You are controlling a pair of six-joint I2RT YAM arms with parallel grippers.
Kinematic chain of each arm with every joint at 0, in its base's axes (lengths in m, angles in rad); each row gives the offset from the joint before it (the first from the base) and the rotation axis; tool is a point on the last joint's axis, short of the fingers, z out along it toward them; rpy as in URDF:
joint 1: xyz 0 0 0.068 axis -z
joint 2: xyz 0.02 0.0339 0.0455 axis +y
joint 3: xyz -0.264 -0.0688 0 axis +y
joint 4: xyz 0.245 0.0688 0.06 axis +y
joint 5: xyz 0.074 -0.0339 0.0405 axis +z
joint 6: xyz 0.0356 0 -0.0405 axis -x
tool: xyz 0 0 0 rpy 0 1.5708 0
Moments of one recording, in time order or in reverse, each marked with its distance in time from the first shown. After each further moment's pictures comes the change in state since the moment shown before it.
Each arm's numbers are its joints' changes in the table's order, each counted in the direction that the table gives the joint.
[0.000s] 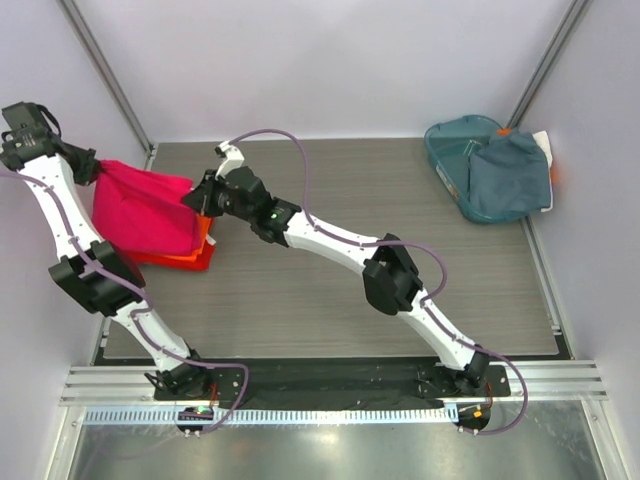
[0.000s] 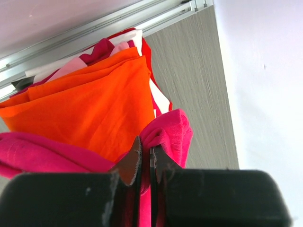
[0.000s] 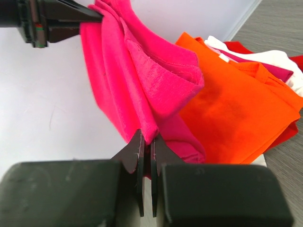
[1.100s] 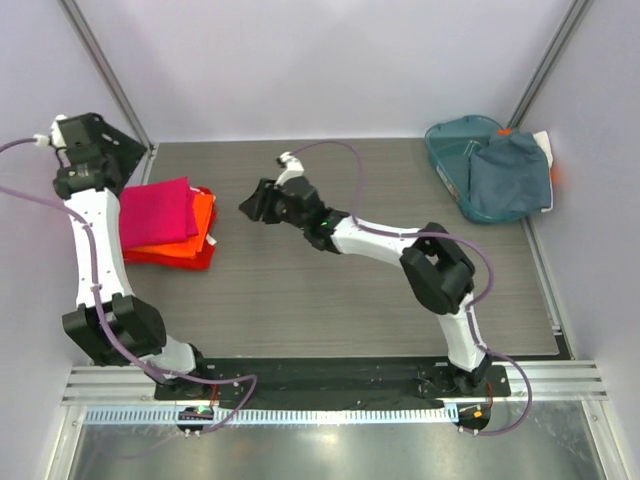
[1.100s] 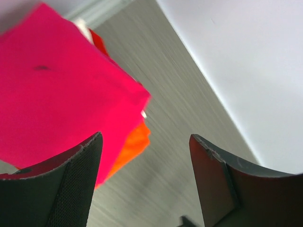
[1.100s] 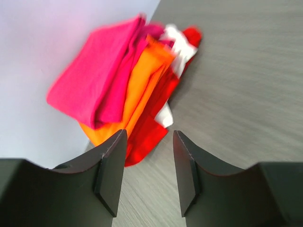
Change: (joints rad) left arm 0.209 -0.415 0.520 -0.371 0.137 -0.038; right arm 0.113 -0.320 0.697 -0.228 -0.042 0.019
